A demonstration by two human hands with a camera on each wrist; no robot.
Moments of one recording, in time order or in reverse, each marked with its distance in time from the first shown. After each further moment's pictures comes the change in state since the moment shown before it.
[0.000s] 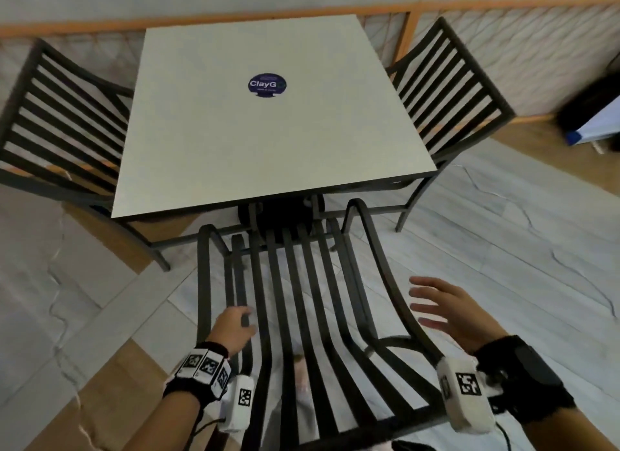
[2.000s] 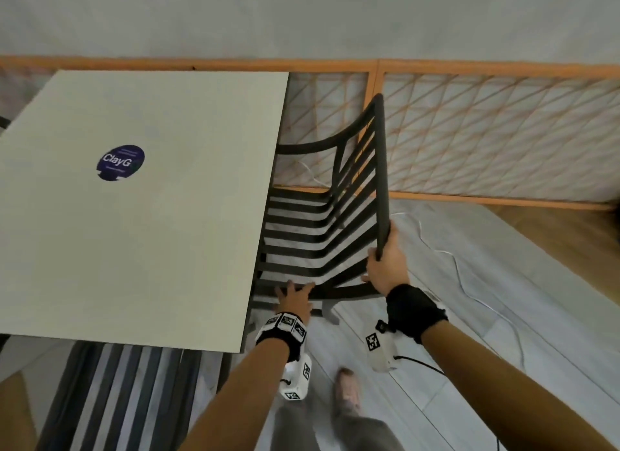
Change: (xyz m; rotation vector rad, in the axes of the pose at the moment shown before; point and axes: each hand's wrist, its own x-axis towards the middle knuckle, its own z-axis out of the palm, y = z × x) left_hand 0.358 0.625 0.188 0.165 0.029 -0.098; right_hand 0.479 -0.302 -0.348 -0.403 0.056 -0.514
